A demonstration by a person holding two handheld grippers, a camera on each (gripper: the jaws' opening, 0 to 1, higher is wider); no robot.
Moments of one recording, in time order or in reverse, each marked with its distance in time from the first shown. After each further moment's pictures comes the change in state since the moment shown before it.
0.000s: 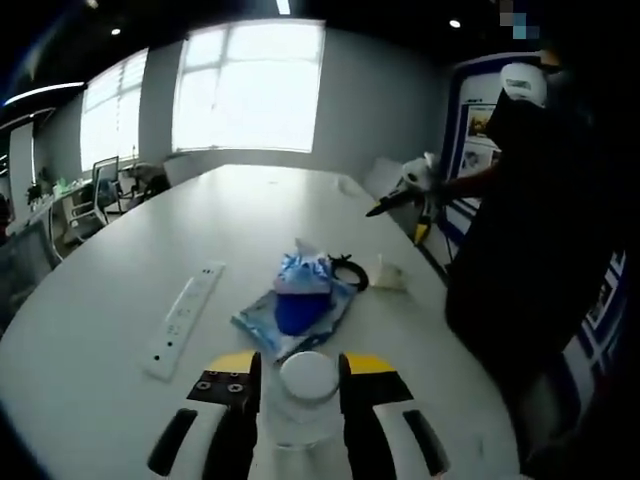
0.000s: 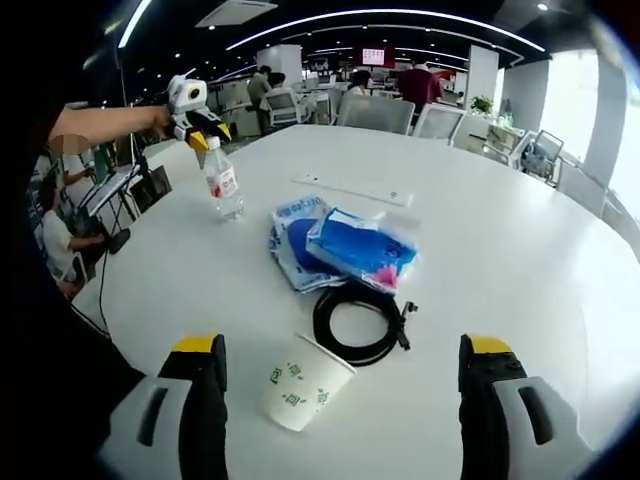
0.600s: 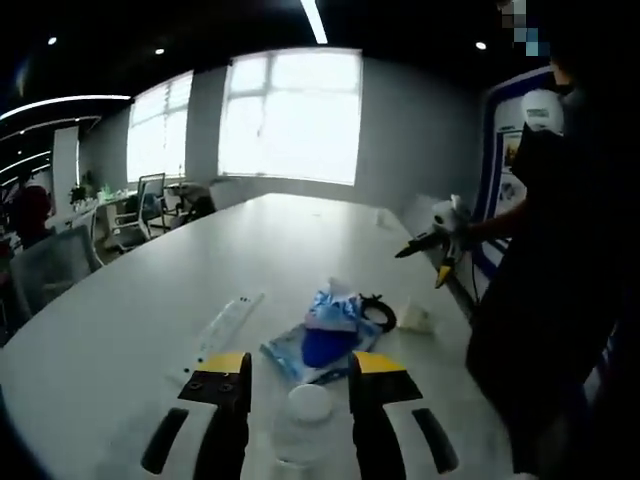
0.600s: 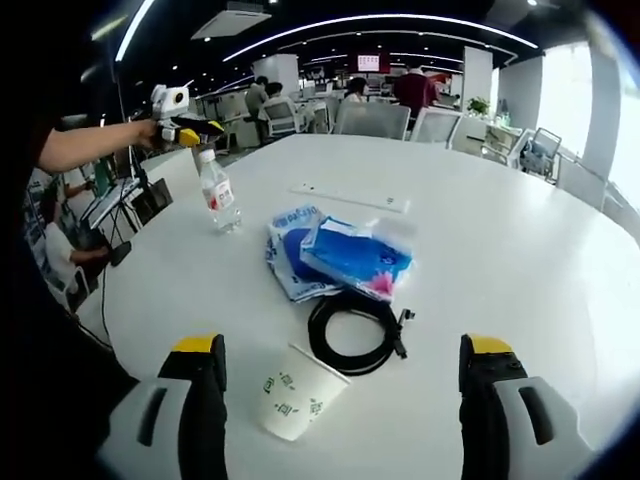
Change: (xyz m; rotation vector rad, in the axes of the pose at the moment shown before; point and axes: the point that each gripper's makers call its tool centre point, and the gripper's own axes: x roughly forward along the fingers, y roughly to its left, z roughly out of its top) left arm -0.030 0.000 0.032 -0.103 -0.154 0.224; right arm 0.004 -0.012 0.004 0.040 -0.048 0.019
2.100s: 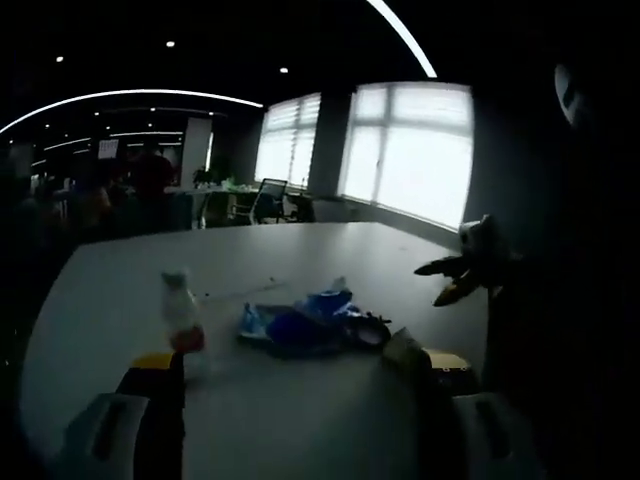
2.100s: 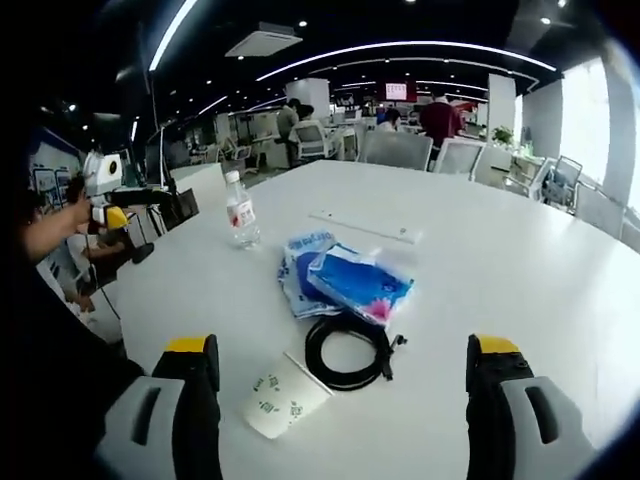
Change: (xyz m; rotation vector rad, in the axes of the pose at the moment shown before) left arm -0.024 -0.172 -0.054 -0.281 -0.099 0.511; right arm -0.017 -0.016 0.017 -0.080 -0.116 0.094
